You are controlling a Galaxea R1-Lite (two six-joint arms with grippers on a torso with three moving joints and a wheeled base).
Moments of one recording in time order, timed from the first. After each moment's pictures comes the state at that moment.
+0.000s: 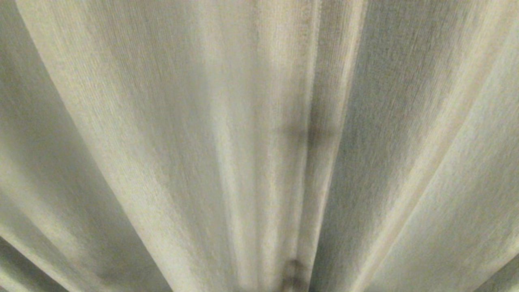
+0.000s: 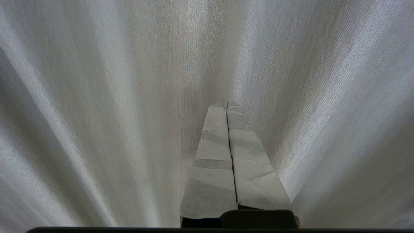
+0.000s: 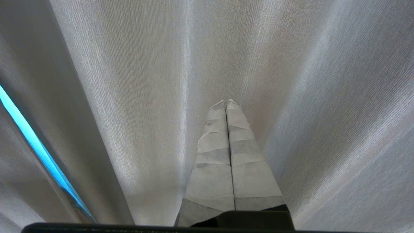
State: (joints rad) left arm 0.00 0.00 0.00 -0.02 0.04 -0.09; right arm 0.00 0.00 0.00 0.00 0.06 -0.11
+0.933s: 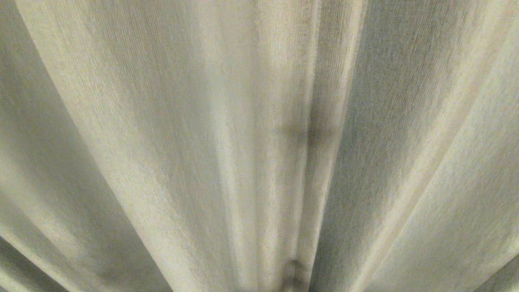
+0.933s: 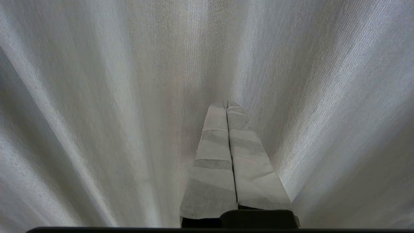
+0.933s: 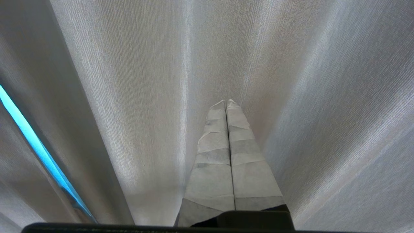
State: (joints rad) left arm 0.00 0.00 0.00 -0.02 0.04 -0.09; right arm 0.00 0.00 0.00 0.00 0.07 -0.11
